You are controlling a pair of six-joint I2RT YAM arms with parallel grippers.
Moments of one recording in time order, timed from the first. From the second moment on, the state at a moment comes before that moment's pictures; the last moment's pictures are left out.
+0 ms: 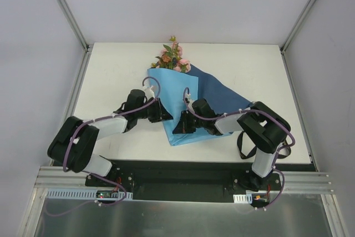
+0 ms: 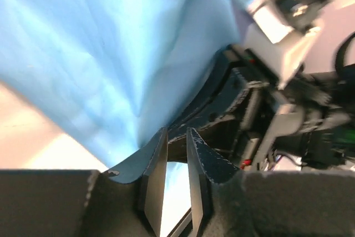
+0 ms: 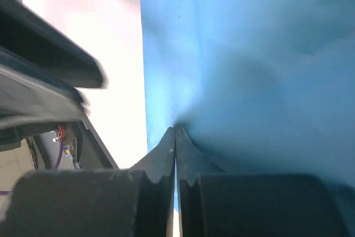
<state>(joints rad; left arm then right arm) -0.47 1.50 0.58 0.26 0.56 -0.74 0.79 1.81 0.71 0.40 -0.45 0.76</state>
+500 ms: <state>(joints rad) -0.28 1.70 0.44 0.65 0.54 -0.97 0.79 1.81 0.71 0.41 -0.46 0.77</state>
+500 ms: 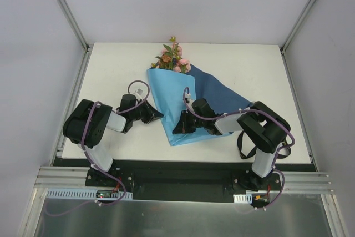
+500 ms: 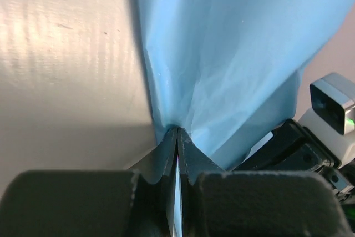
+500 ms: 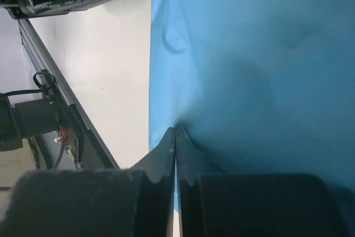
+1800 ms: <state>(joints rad) -0.05 2.11 1.13 0.32 0.38 -1.13 0.80 1.82 0.80 0.24 -0.46 0.71</state>
